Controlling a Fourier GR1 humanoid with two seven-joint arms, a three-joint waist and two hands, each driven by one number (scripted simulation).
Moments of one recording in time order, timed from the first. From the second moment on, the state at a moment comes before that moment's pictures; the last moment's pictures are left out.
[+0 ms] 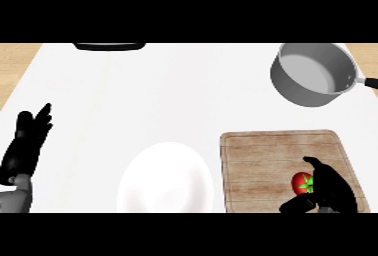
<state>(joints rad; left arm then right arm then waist) -0.09 0.35 0.12 -1.45 -0.12 0.09 0.38 0.13 -0.04 0.02 -1.74 0.99 0.27 0.84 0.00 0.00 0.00</state>
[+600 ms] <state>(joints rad) -0.08 0.31 0.12 -1.45 -0.17 0.09 0.38 0.11 -0.10 0.09 -1.73 1.12 0.19 0.77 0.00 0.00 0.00</state>
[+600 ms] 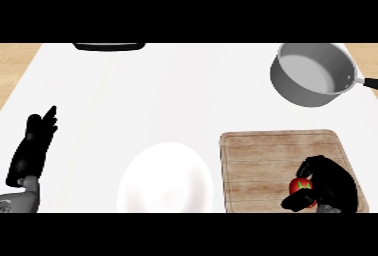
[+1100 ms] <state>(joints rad) -0.08 0.30 0.14 -1.46 -0.17 0.08 0.39 0.15 -0.36 -0.10 -1.76 1.04 0.17 0.55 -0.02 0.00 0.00</state>
